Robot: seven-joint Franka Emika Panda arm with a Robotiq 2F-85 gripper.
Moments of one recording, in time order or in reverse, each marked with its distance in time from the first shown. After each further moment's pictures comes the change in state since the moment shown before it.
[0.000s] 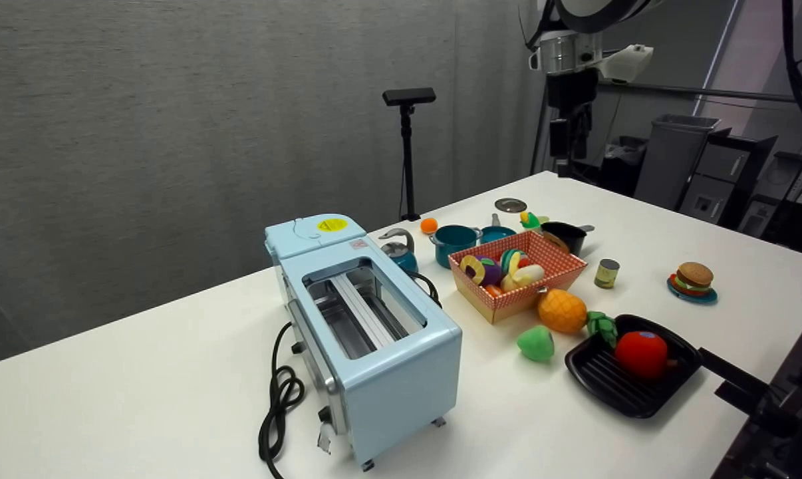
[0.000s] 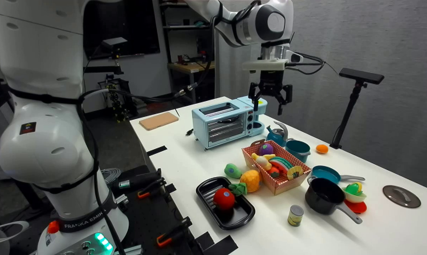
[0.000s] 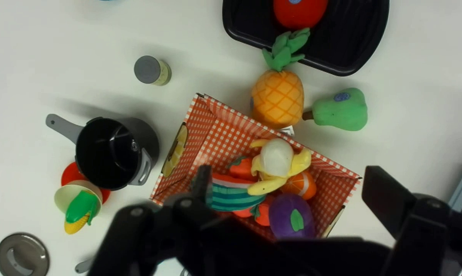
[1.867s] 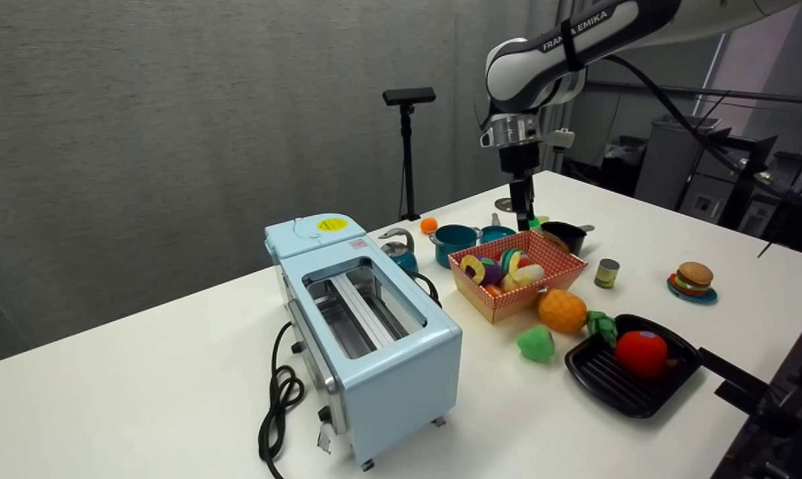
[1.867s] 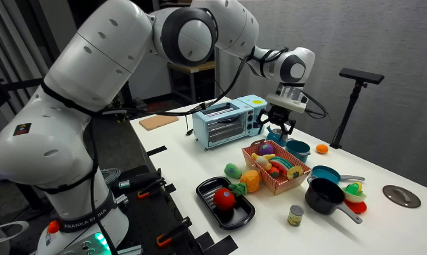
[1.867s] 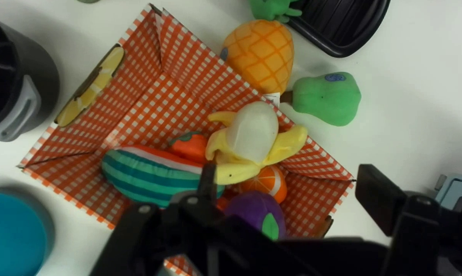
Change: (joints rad) arm -0.071 0.511 0.066 0.488 0.129 -0.158 -0.313
